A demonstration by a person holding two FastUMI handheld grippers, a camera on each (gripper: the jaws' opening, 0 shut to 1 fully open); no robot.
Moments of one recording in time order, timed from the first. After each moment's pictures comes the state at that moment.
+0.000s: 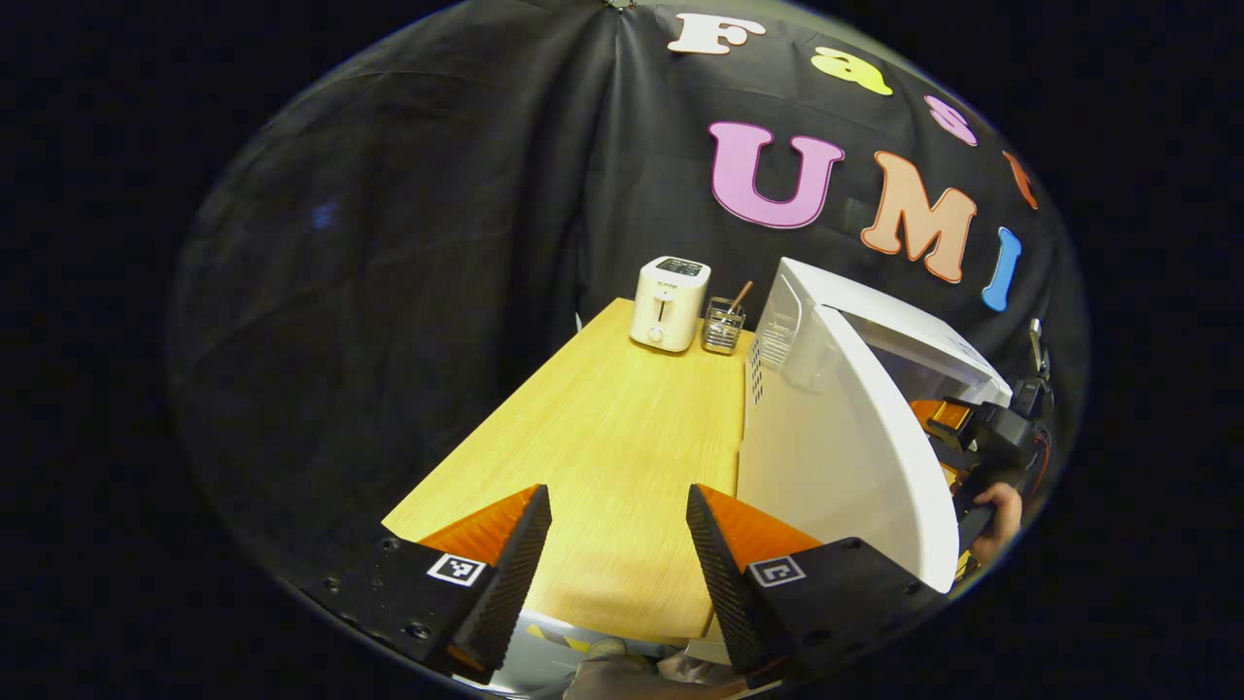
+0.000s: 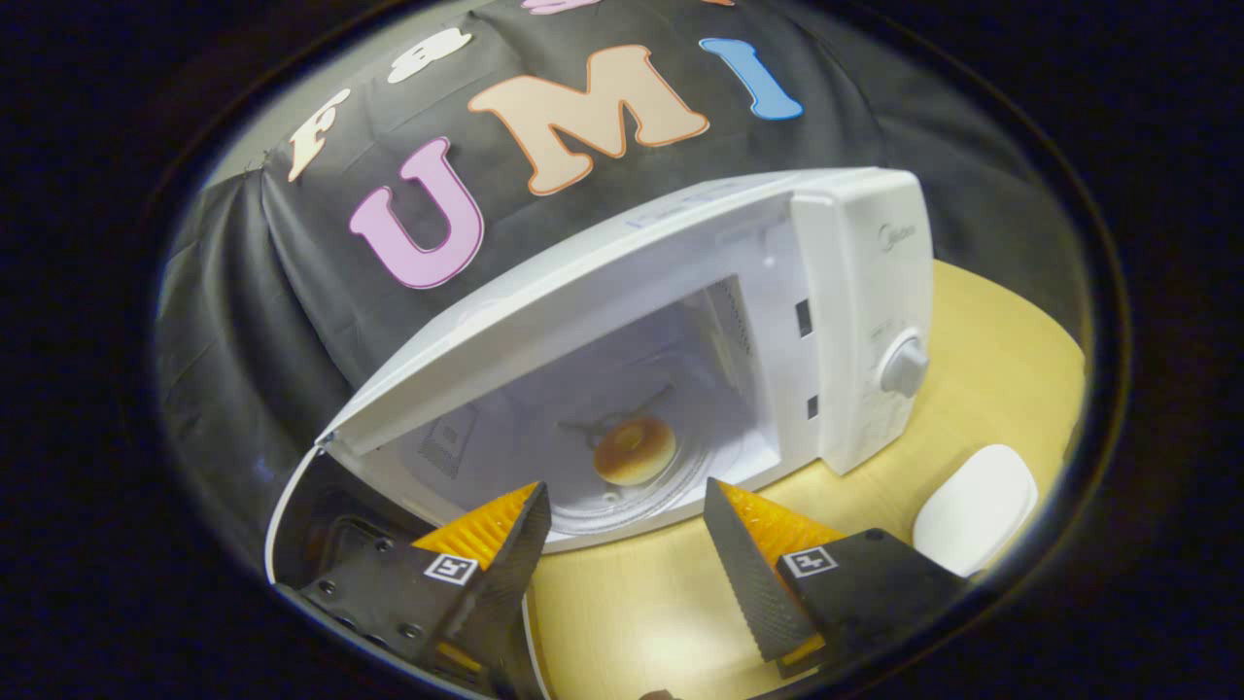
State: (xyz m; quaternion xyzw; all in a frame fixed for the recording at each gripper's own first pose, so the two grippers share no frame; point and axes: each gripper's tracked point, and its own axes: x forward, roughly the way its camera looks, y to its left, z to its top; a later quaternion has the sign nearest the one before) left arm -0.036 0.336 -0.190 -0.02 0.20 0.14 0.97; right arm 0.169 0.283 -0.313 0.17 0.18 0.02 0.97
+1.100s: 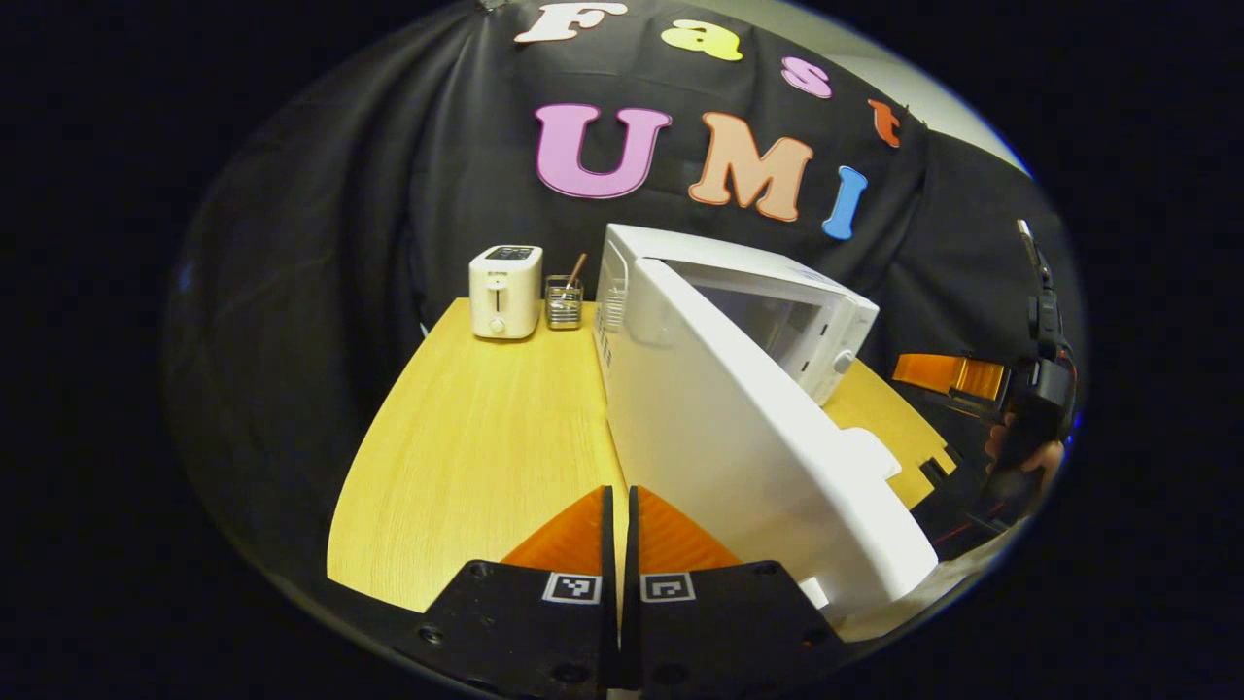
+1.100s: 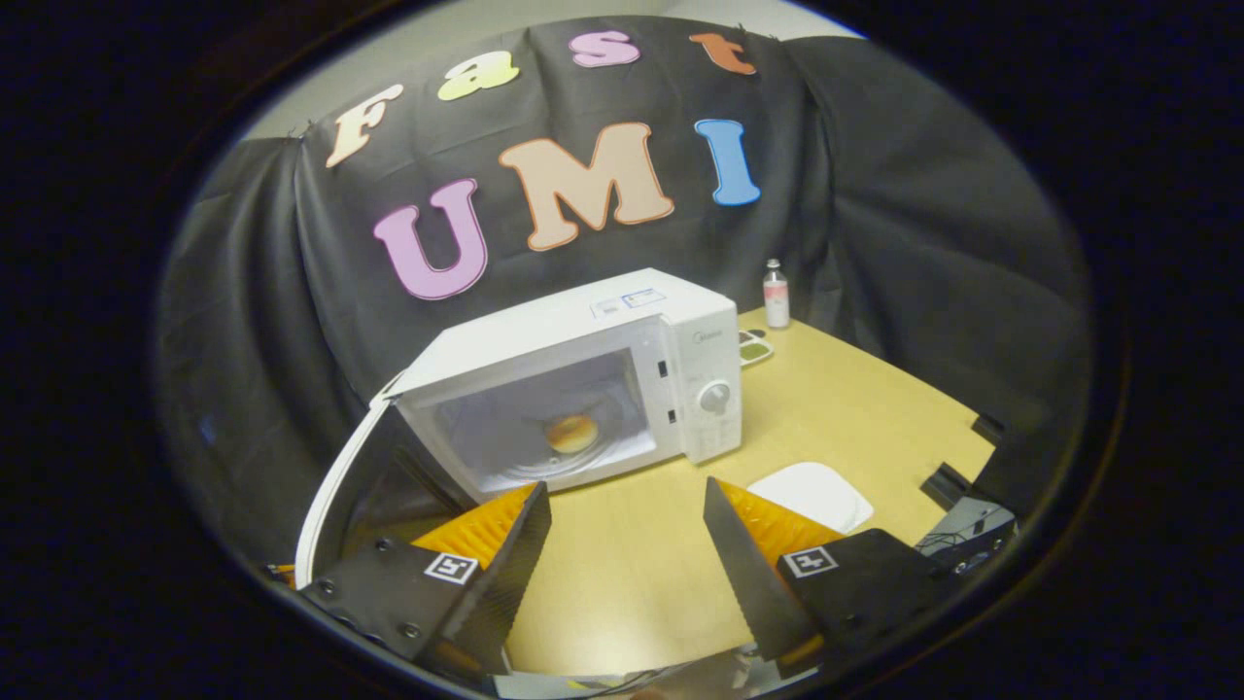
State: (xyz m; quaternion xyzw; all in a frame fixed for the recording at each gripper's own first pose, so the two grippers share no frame) left arm -0.041 0.260 -0.215 0.06 0.23 -0.11 0.97; right arm -0.006 0.229 -0.257 0.09 0.13 -0.07 0.99
